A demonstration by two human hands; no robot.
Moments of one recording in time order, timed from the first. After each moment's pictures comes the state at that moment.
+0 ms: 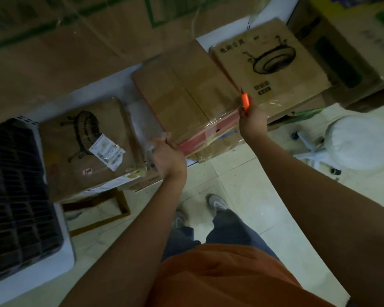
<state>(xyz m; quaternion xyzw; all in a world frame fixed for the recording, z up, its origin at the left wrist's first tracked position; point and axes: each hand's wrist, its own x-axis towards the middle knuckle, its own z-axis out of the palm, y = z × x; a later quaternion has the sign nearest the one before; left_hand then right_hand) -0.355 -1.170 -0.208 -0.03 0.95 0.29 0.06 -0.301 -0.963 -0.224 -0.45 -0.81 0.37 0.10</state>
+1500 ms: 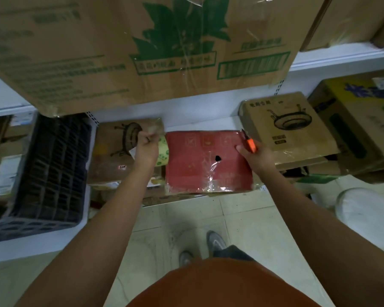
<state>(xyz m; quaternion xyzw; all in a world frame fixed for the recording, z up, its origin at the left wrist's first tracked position) -0.395 -1.266 -0.105 -0.12 0.79 0.59 0.08 -0.275 -0.999 -0.147 -0.32 -0.83 0.46 0.05</state>
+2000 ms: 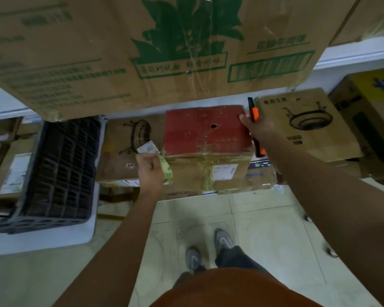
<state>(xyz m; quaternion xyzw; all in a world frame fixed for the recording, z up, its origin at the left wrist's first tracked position) -0.358 -1.288 -0.142 -0.13 0.84 0.53 0.01 -0.370 -0.982 -0.121 -0.35 -0.76 0.55 -0.02</state>
